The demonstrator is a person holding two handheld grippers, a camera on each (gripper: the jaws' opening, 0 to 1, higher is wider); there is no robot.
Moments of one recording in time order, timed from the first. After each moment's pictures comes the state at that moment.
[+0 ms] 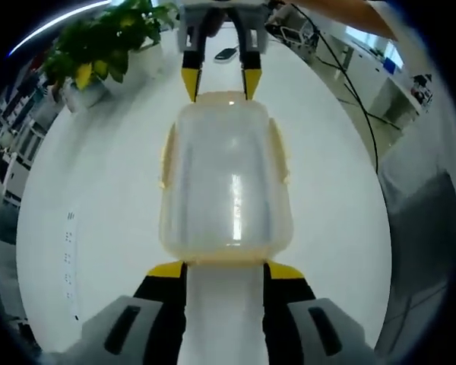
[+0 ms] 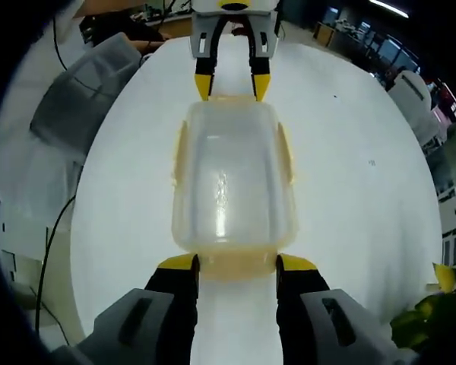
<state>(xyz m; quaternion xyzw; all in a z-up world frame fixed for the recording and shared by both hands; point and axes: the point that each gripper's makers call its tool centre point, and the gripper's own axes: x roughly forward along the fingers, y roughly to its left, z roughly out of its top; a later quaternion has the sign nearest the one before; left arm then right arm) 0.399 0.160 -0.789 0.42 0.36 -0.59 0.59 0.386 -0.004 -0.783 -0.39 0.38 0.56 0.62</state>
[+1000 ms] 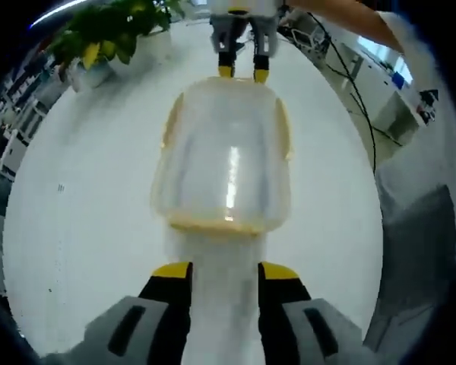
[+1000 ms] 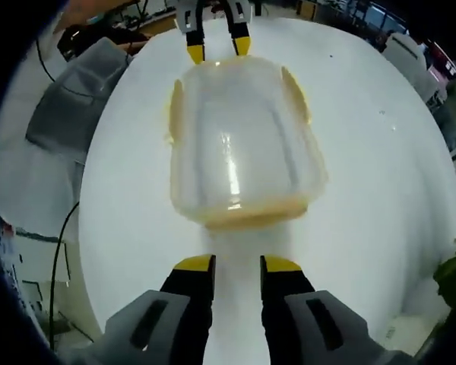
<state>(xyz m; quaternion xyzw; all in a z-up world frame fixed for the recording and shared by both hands) 0.374 0.176 -0.803 0.27 0.46 -0.56 0.63 0.361 -0.046 -0.821 -0.34 0.49 0.49 0.63</state>
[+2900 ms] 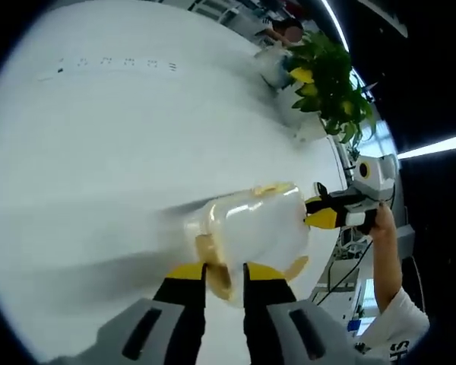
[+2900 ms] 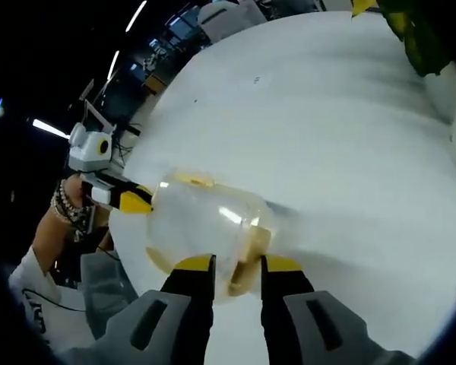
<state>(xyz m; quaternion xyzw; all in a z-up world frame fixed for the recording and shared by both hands) 0.393 0.165 -0.786 -0.15 0.60 -0.32 0.72 0.381 0.008 -0.782 0.14 0.56 0.31 0.76</state>
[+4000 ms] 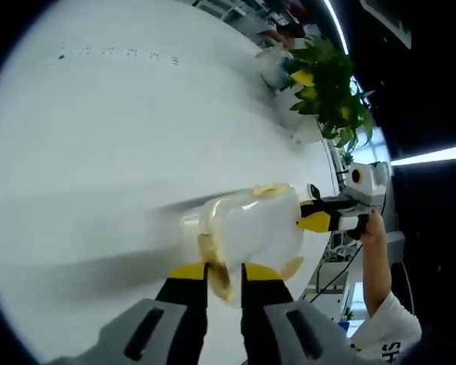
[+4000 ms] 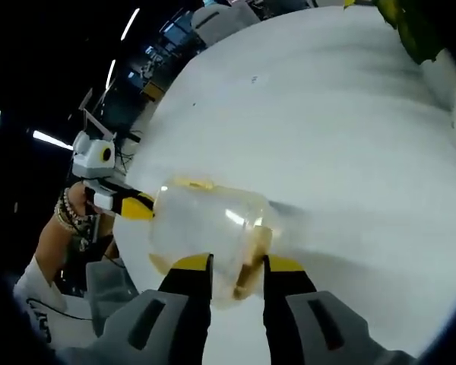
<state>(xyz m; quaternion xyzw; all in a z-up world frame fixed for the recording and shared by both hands) 0.386 0.178 -0.783 -0.18 0.60 -0.33 0.70 0.385 0.025 -0.793 0.17 0.56 0.30 0.75</state>
